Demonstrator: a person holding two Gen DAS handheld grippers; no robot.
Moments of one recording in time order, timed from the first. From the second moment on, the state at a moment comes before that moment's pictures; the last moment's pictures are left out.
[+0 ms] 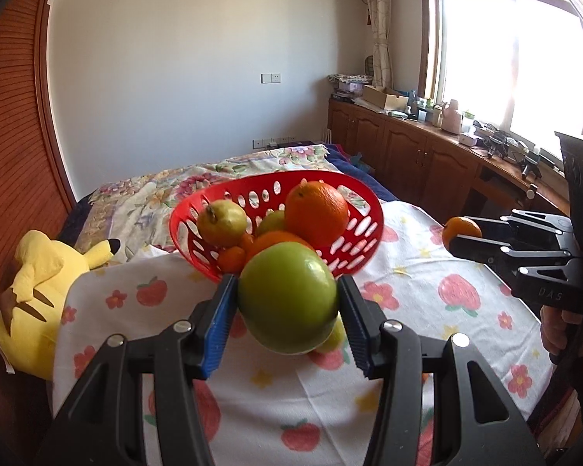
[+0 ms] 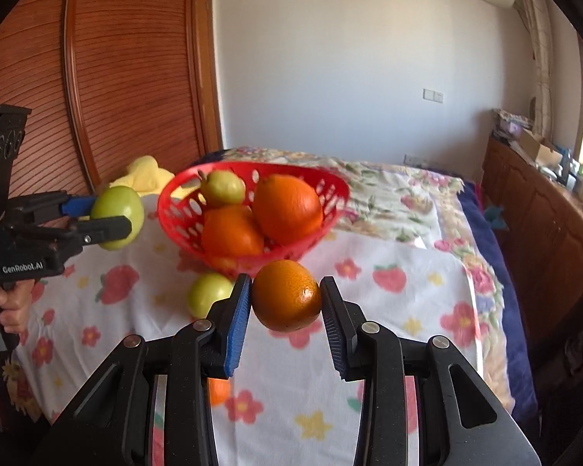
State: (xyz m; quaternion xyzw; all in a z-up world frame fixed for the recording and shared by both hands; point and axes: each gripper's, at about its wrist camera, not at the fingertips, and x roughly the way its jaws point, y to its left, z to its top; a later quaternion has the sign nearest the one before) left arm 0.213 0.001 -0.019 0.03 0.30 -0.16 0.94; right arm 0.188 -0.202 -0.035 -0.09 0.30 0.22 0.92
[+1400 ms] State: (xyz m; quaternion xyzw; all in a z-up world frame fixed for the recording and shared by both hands) left arm 0.315 0.005 -0.050 0.04 0.35 -0.14 0.93; right arm 0.273 -0.160 -0.067 -0.10 0.34 0.27 0.89
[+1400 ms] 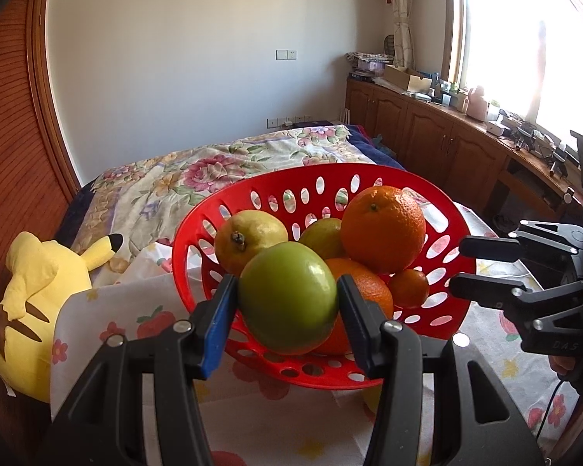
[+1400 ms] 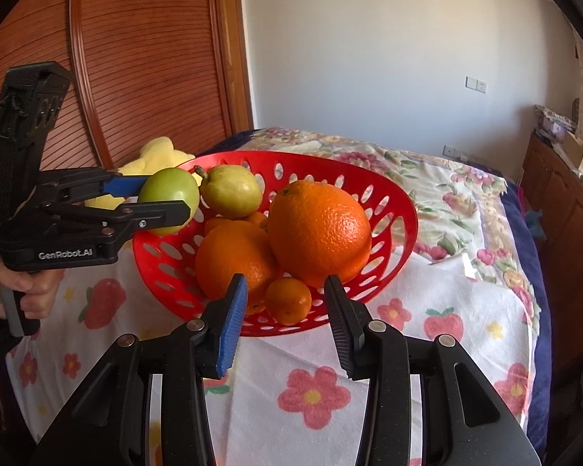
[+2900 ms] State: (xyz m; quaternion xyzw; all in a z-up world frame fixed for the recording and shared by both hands) left arm 0.224 0.002 -0.073 0.01 0.31 -0.14 0.94; right arm 0.199 -0.179 -0.085 -0.07 0.36 0.26 0.89
